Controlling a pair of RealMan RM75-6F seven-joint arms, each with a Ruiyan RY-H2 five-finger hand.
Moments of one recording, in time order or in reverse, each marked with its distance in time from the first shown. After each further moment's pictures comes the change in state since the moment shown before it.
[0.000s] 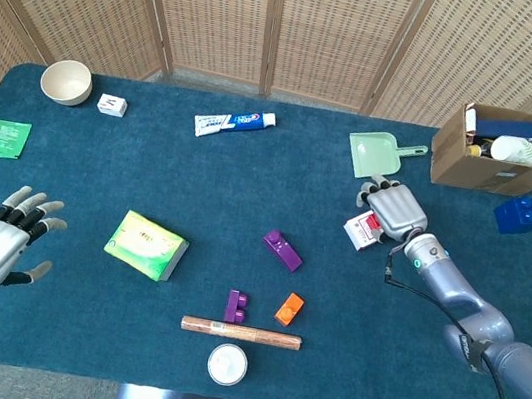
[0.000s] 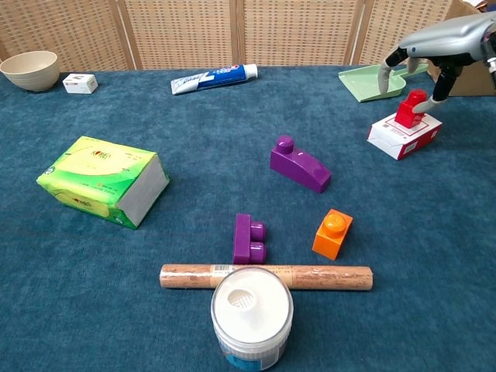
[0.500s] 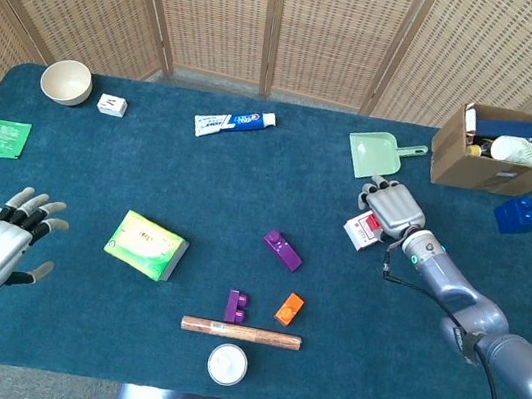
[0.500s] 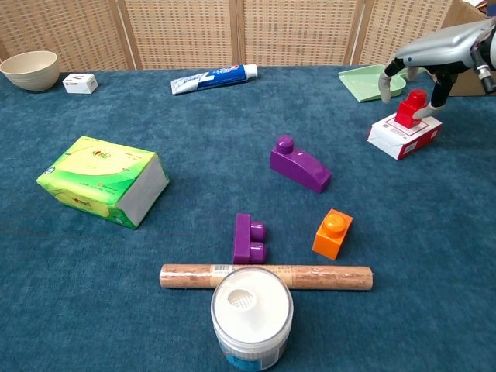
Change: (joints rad) left arm 0.002 -0.011 -0.011 0.012 -0.004 -0.024 -0.008; right arm 0.036 -0.038 -0.040 0.079 -0.002 -0.036 0.019
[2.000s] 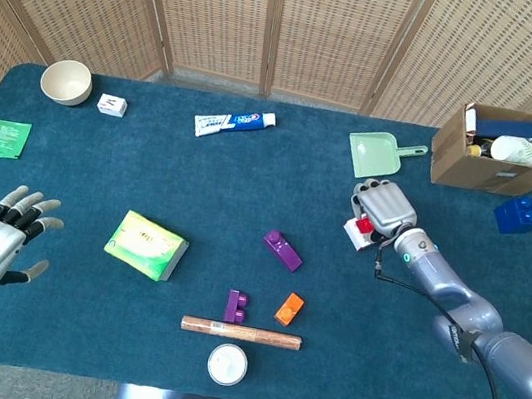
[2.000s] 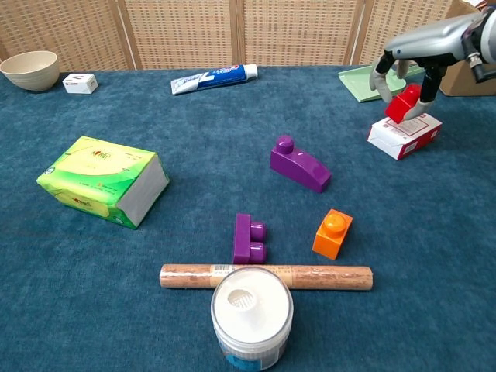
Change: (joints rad) left arm 0.025 -0.001 -0.013 0.030 0.032 0.020 -0.024; right arm 0.022 0.047 0.012 -0.116 0.081 0.008 -0.043
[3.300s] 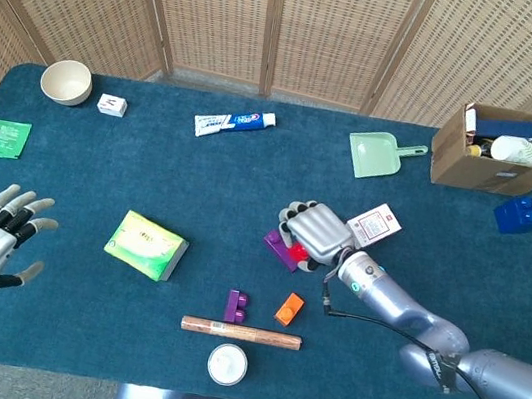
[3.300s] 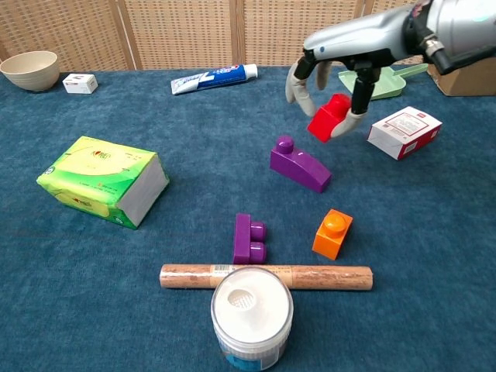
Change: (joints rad) left arm 0.038 0.038 -0.002 -0.055 0.043 0.062 0.013; right arm 0.071 0.094 0.055 -0.458 0.138 0.026 -0.213
